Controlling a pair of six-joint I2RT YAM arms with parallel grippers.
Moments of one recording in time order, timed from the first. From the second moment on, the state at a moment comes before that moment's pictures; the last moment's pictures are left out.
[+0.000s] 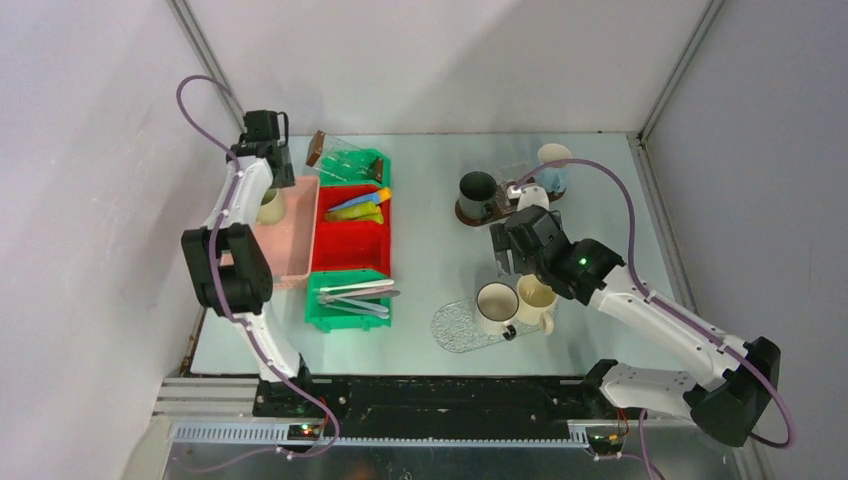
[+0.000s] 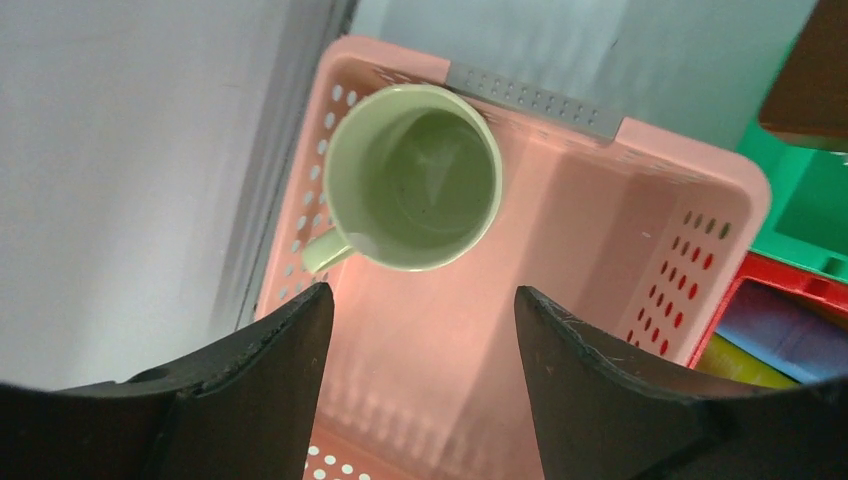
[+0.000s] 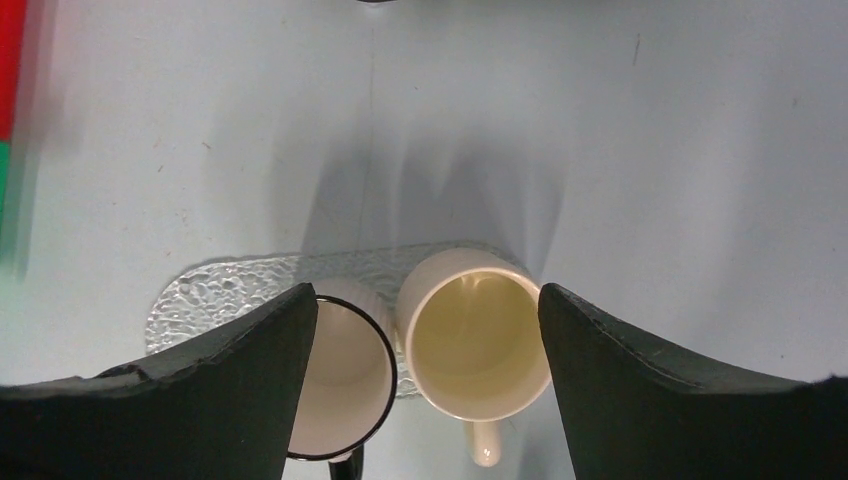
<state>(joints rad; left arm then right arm) 0.10 1.83 1.63 -0.66 -0.41 -0.04 0.78 1.15 1.05 -0.73 0.46 0.38</state>
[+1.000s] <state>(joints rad) 0.17 2.06 1.73 -0.72 -0.22 -0.05 0.72 1.07 1.03 -0.84 0.44 0.41</state>
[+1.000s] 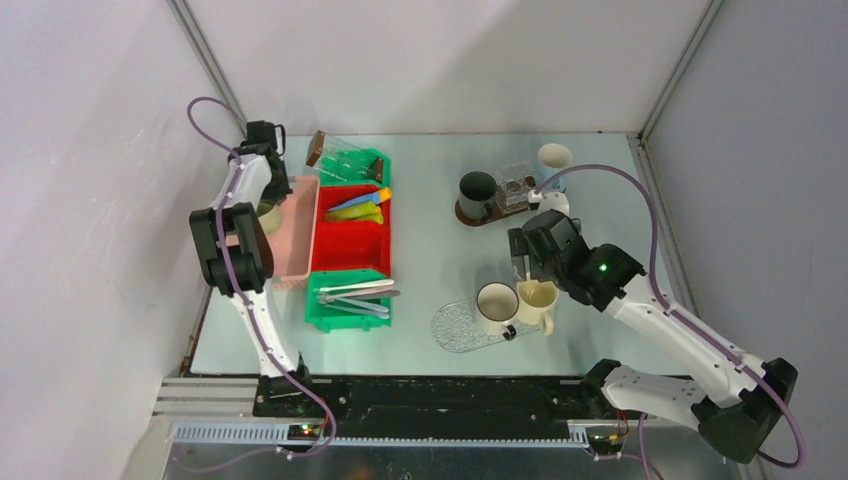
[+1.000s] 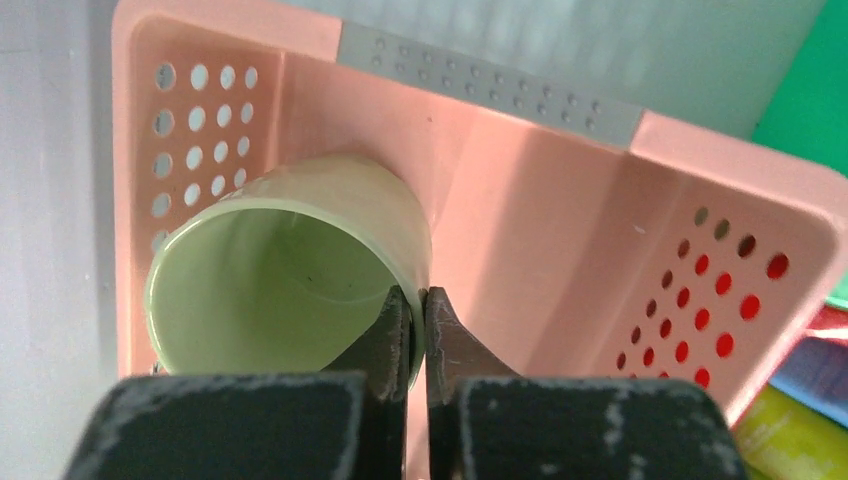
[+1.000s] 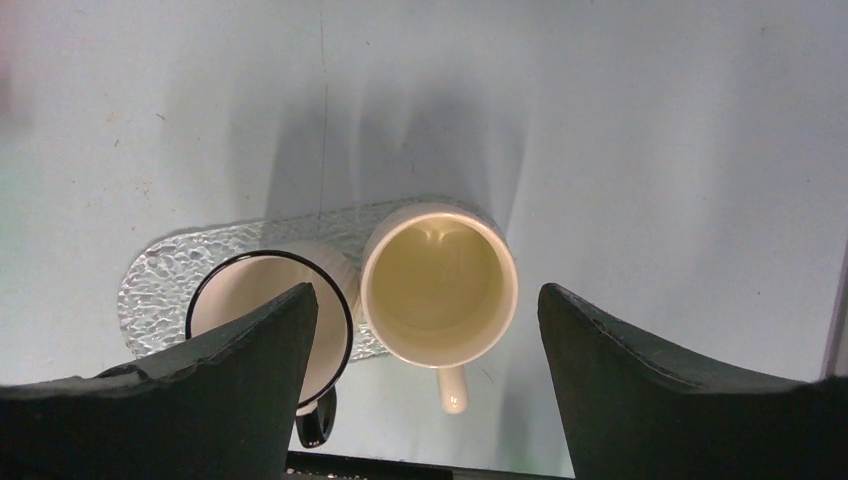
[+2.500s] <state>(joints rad) -0.75 1.10 1.26 -0.98 -0.27 -0.87 0.74 0.74 1.00 -0.93 0.51 0.43</state>
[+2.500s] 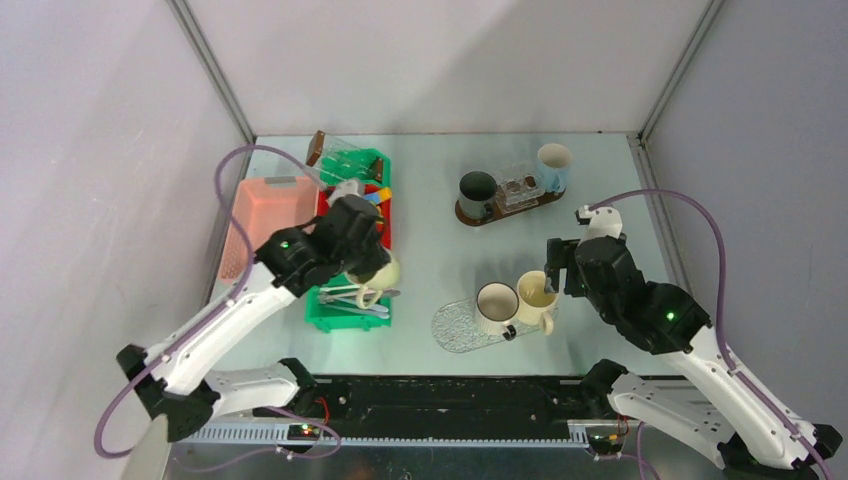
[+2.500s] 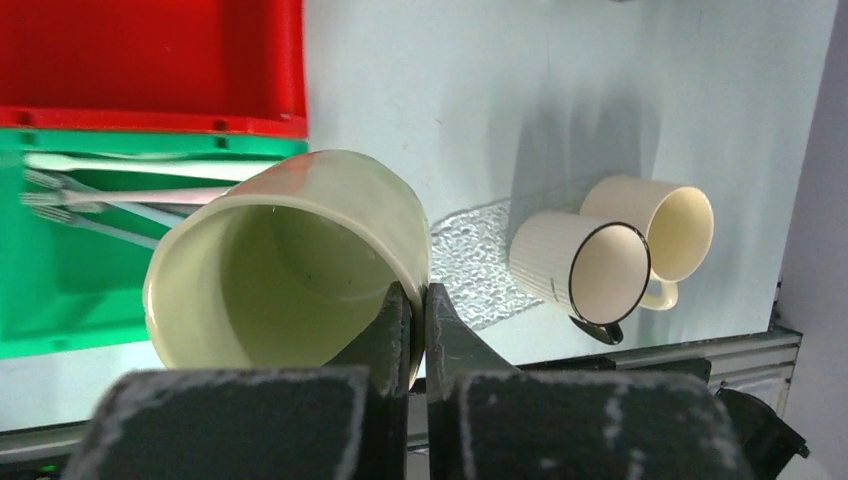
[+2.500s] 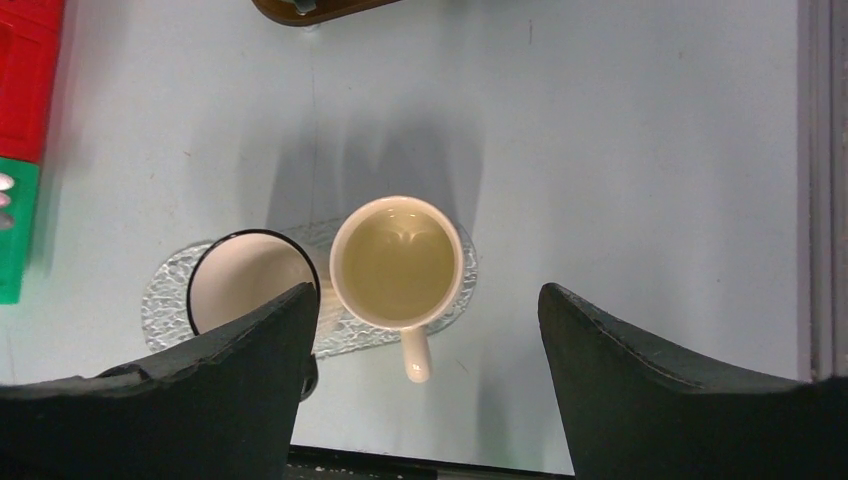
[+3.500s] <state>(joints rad) -1.04 1.63 1.32 -0.79 -0.18 -1.15 0.73 0.58 0.89 -0.89 0.53 0.35</state>
